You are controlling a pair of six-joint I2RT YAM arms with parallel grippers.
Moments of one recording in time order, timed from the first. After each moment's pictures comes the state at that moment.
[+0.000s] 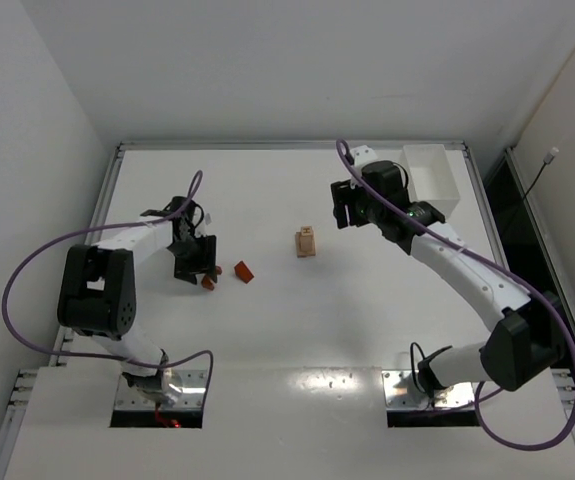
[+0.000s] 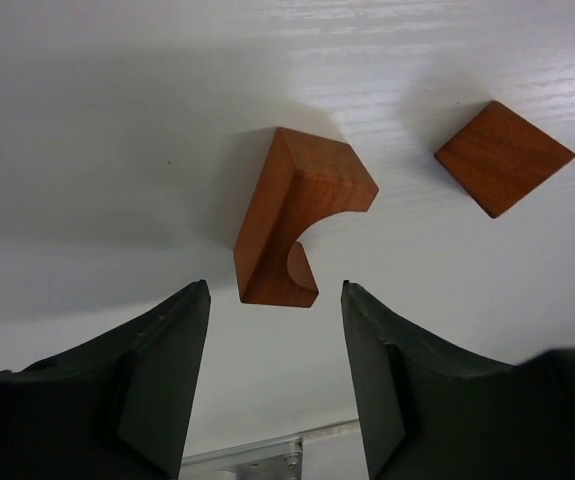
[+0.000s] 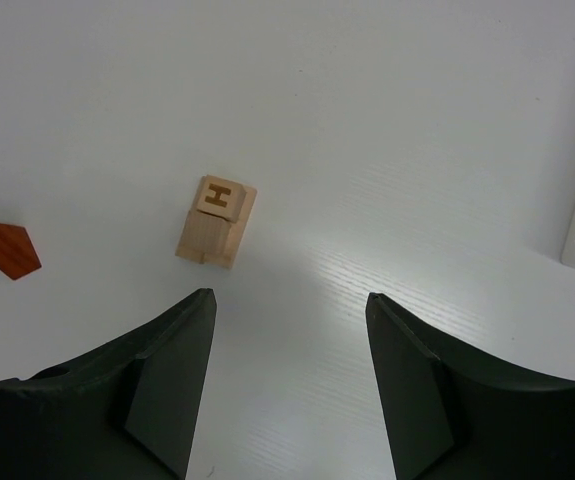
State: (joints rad) left arm -0.12 1.61 0.97 -0.71 0.18 -0.19; right arm 0.47 1.38 1.13 -0.35 0.10 0.07
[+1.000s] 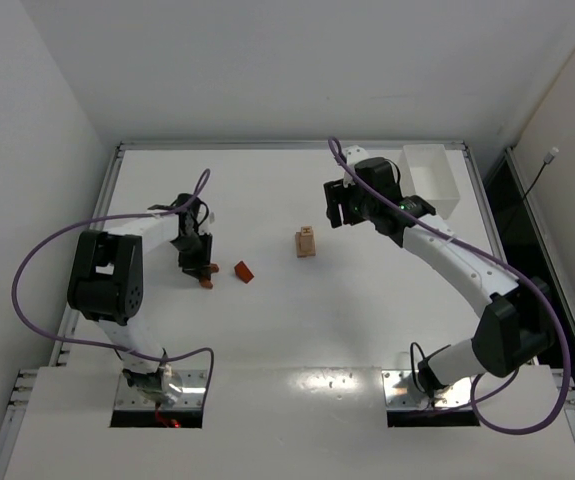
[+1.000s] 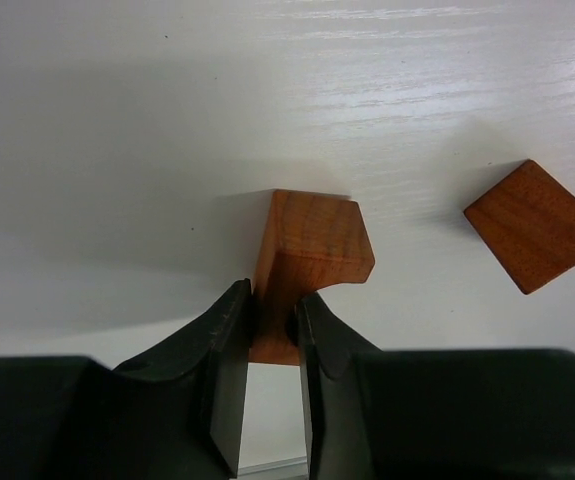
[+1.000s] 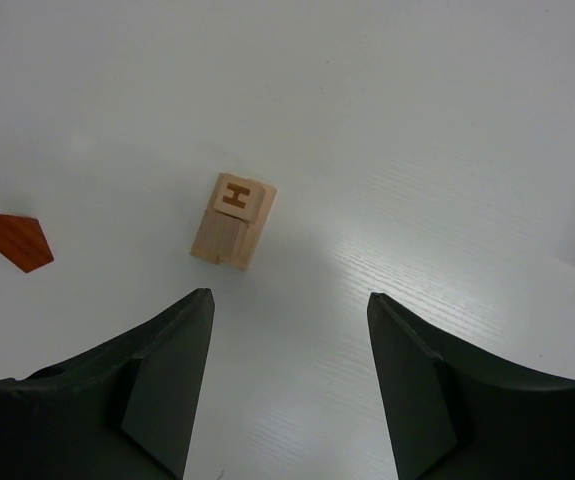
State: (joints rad) left arm -0.12 1.74 1.04 -0.69 0.14 -0.15; right arm 0.47 1.46 1.17 -0.35 0.05 0.07
